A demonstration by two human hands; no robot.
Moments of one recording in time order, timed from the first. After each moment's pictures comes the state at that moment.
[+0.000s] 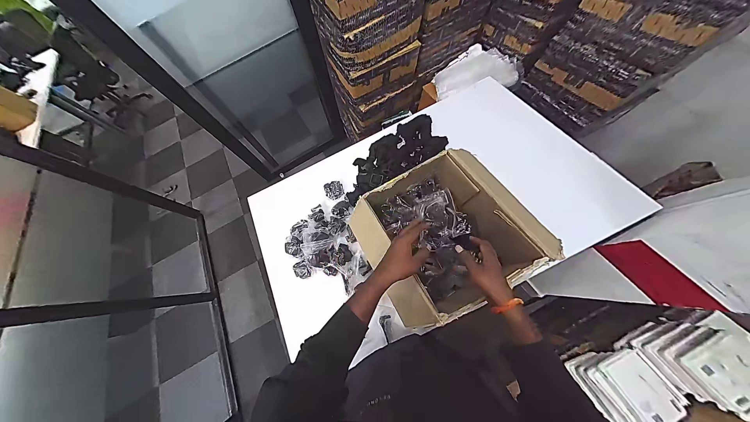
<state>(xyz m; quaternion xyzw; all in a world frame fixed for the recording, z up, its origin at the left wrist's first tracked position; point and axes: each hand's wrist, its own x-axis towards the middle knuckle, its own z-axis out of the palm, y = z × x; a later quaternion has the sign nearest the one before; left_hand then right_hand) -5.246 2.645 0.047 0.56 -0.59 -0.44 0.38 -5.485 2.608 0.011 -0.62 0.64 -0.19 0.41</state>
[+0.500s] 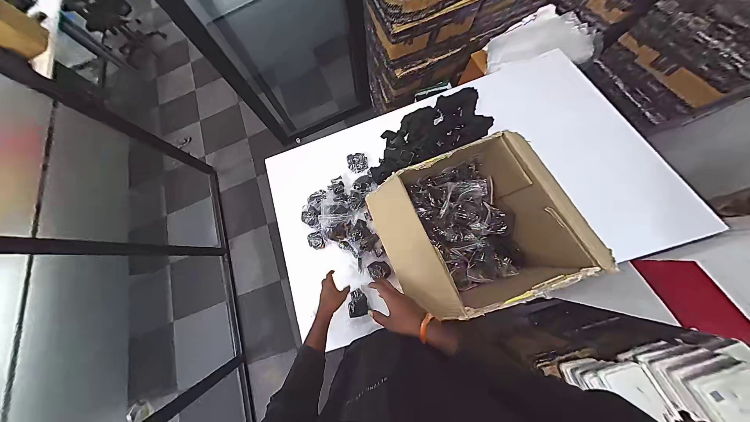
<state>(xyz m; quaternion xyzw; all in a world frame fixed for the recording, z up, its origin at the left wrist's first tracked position) -5.107 2.895 -0.125 0.86 -0.20 -0.42 0.20 -5.324 2.764 -0.020 -0.78 0.28 0.13 0.54</state>
